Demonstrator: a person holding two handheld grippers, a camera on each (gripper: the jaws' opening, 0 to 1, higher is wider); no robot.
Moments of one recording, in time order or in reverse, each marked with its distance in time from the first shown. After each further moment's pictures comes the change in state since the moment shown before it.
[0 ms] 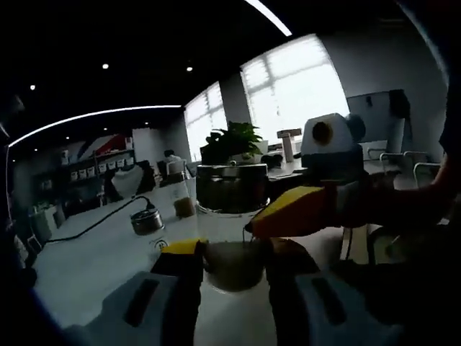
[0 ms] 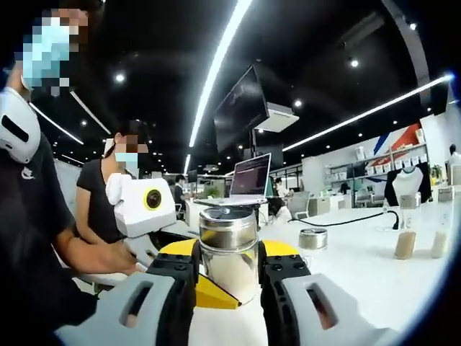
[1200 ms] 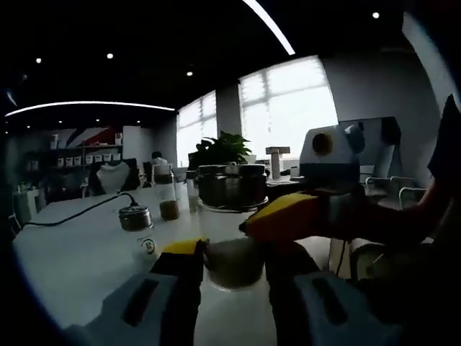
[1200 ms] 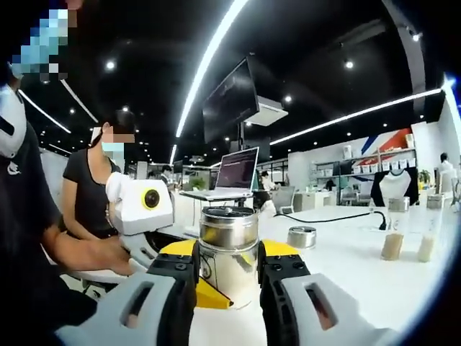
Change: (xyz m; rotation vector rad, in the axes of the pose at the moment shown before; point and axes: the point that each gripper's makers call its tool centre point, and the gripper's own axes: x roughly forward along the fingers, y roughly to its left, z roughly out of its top) left arm 0.001 -0.001 0.001 -0.128 -0.071 -0.096; right arm 0.003 -0.010 -0.002 -0.039 0.050 -0.095
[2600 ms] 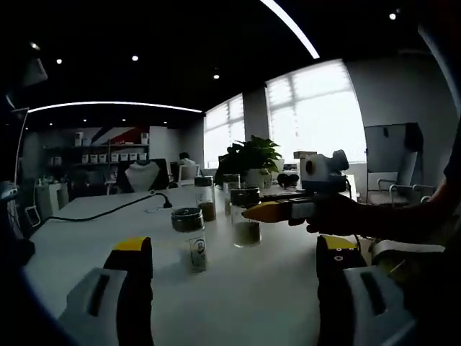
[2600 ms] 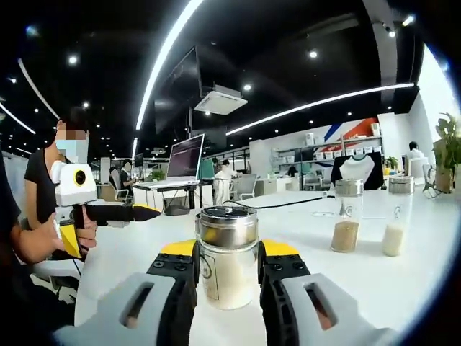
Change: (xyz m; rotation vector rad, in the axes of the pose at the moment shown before) left arm -0.026 0.049 0.011 0.004 -0.011 0.187; right arm -0.003 -0.120 -0.028 0.038 0.083 -0.246
